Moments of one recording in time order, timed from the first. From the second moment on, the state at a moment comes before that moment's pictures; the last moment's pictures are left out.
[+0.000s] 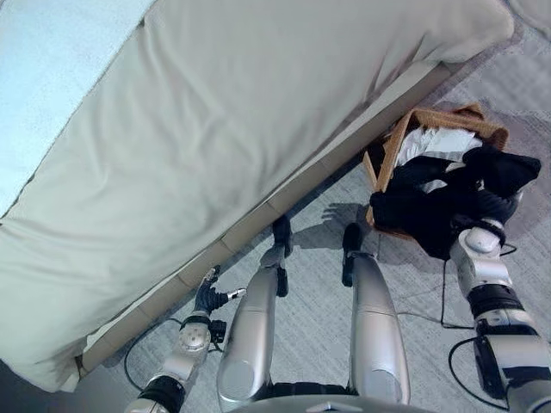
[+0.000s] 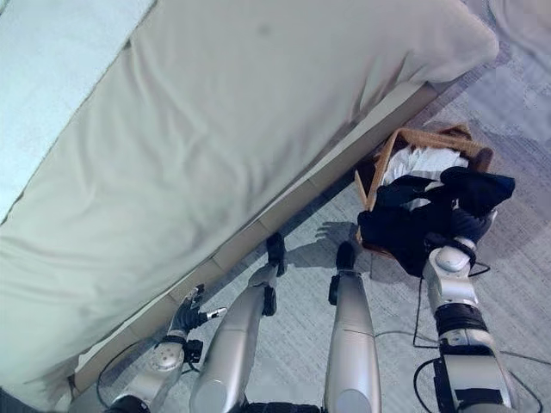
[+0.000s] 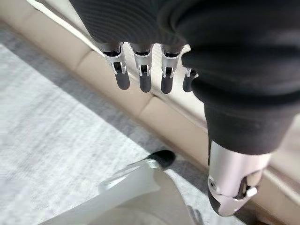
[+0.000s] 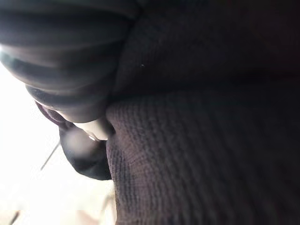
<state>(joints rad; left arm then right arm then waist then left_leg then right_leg) -0.04 0.28 -0.34 0.69 -0.18 -0.20 0.27 -0.57 -0.62 -0.05 0.82 0.36 -0.19 -0.63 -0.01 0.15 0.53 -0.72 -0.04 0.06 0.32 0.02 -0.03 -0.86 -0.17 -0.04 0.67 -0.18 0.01</state>
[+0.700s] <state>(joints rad) -0.15 0.28 -0.45 0.61 -0.26 -0.25 0.32 -0.80 -0.72 0.13 1.01 0.26 -0.17 -0.67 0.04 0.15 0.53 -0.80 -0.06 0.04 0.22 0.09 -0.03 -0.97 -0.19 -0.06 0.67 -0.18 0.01</state>
